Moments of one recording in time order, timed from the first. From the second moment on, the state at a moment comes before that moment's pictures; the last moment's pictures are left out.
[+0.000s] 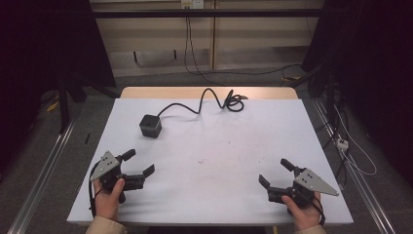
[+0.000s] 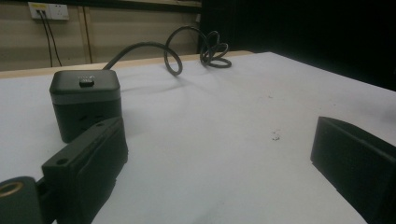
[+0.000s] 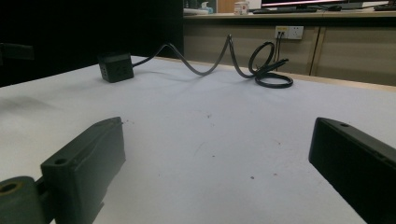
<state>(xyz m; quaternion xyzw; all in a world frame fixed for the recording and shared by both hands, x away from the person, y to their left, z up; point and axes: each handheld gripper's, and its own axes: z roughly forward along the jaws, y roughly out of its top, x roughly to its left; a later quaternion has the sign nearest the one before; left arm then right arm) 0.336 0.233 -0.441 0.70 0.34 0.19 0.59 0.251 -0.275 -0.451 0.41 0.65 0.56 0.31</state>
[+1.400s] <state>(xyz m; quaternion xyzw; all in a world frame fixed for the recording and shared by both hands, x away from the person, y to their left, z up) 0.378 0.229 -0.426 0.68 0.38 0.19 0.59 0.252 -0.275 -0.448 0.40 0.65 0.56 0.31</state>
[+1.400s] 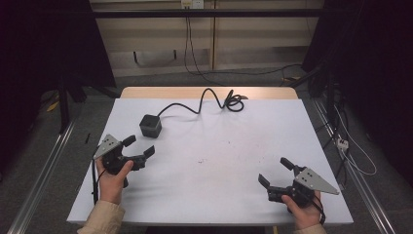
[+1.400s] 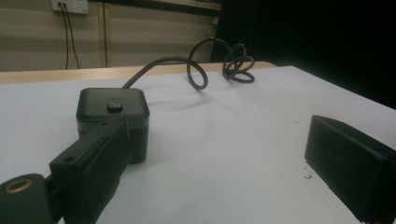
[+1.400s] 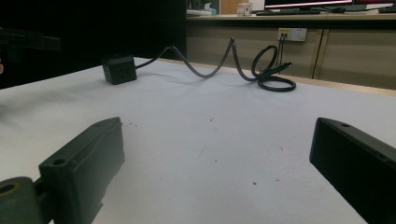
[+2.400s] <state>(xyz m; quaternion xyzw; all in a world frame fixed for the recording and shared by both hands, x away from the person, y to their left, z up) 0.386 0.230 -0.421 0.68 0.40 0.19 0.58 0.256 -0.271 -0.447 0.40 0.65 0.57 0.30</state>
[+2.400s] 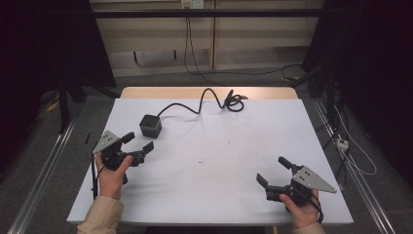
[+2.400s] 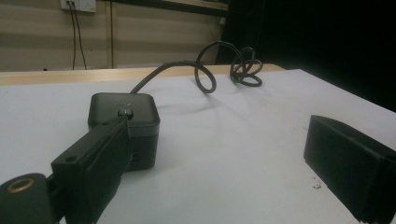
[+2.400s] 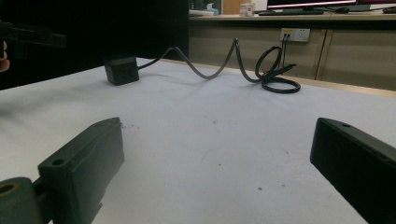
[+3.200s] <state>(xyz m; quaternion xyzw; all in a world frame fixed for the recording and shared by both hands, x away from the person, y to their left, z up) 0.409 0.226 -0.411 0.69 0.40 0.20 0.57 0.260 -0.269 -0.447 0.40 0.65 0.57 0.30</state>
